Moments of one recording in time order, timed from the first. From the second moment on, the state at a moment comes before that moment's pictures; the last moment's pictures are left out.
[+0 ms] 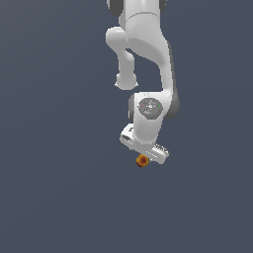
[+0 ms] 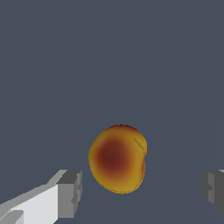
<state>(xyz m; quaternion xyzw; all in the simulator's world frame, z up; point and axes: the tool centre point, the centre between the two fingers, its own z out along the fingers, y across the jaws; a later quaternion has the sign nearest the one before) 0.041 0.066 0.077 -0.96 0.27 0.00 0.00</state>
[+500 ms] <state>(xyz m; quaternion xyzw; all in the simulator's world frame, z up) 0.045 0.073 0.045 -0.96 0.27 -0.01 0.01</state>
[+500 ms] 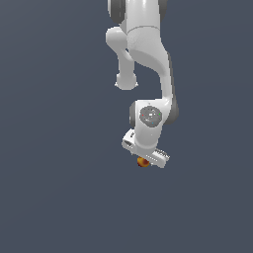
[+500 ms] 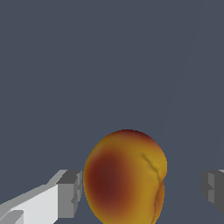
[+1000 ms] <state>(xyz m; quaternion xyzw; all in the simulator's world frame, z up) 0.047 0.076 0.046 -0.96 0.27 -0.01 0.01</state>
